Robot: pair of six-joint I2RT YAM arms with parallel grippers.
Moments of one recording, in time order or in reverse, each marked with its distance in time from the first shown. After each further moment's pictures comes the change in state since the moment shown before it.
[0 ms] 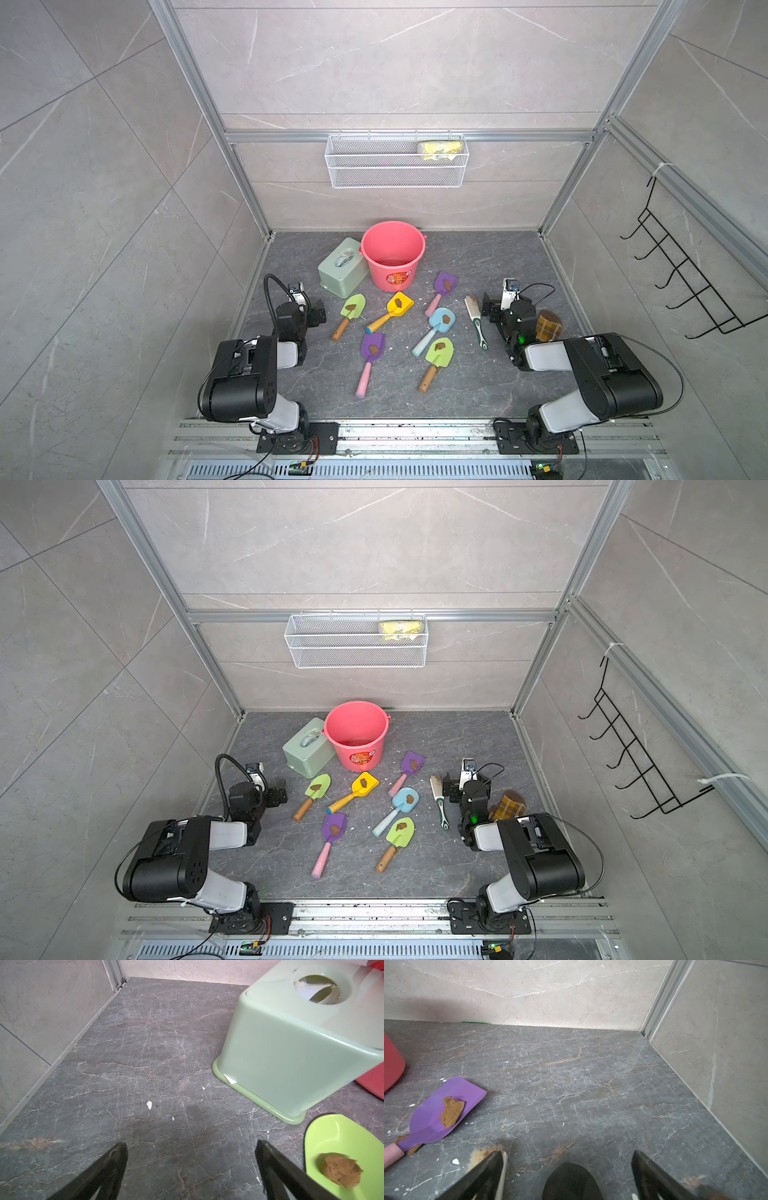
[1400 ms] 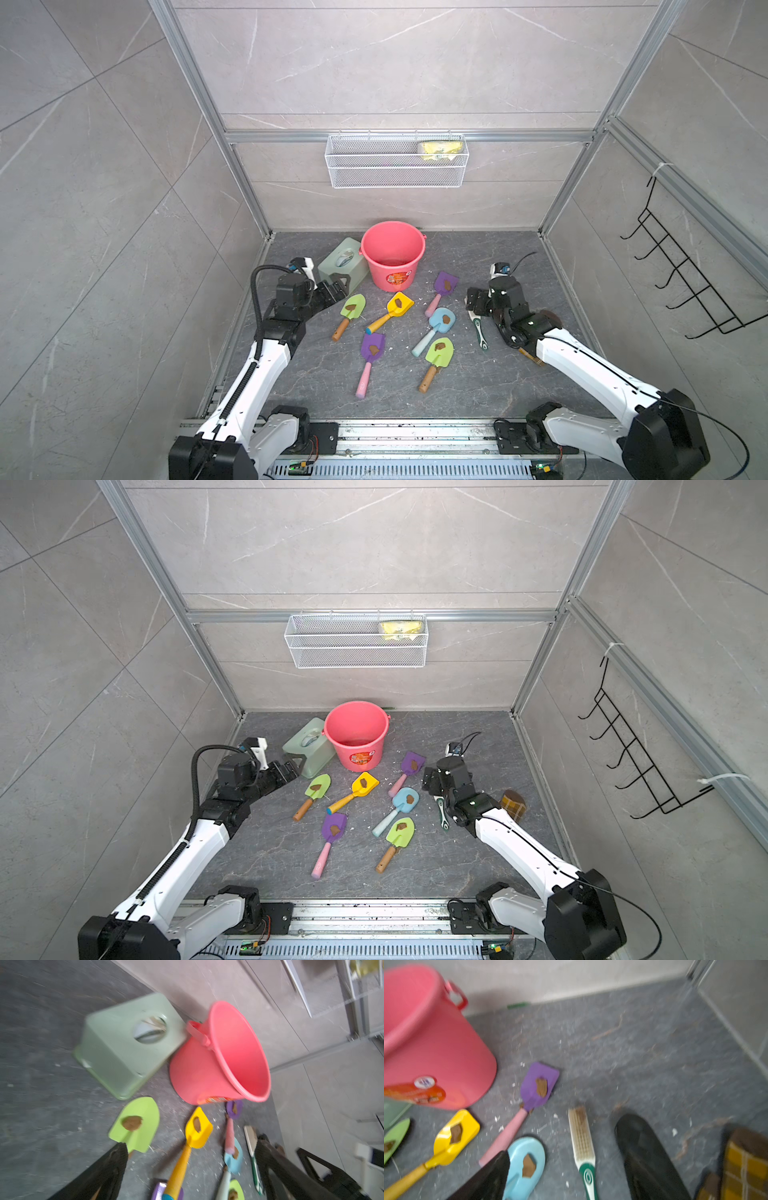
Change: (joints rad) left arm -0.279 -0.484 0.438 -0.958 0.278 -0.613; right arm 0.293 -0.340 0.432 -1.190 0.053 0.431
